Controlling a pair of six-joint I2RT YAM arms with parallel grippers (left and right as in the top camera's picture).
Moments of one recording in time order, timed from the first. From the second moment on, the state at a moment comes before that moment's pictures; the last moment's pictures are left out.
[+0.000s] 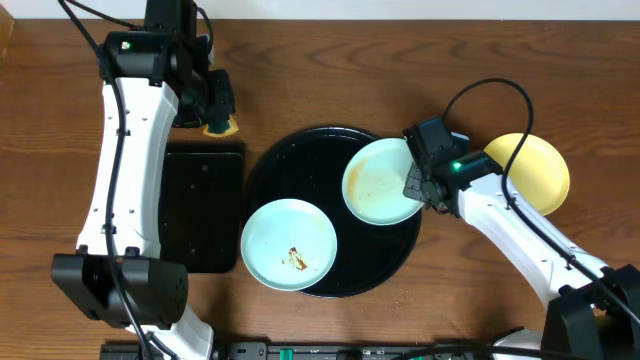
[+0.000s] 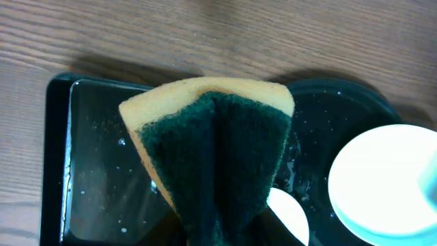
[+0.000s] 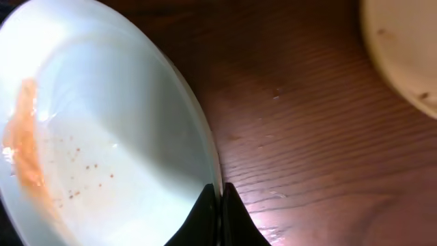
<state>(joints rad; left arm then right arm) -0.05 1.80 1.92 -1.38 0.09 -0.24 0.43 1.57 1.05 -0.78 0.23 0.74</state>
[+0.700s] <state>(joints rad) -0.05 1.80 1.92 -1.38 0.10 -0.24 0.54 1.57 1.37 -0.93 0.41 0.61</state>
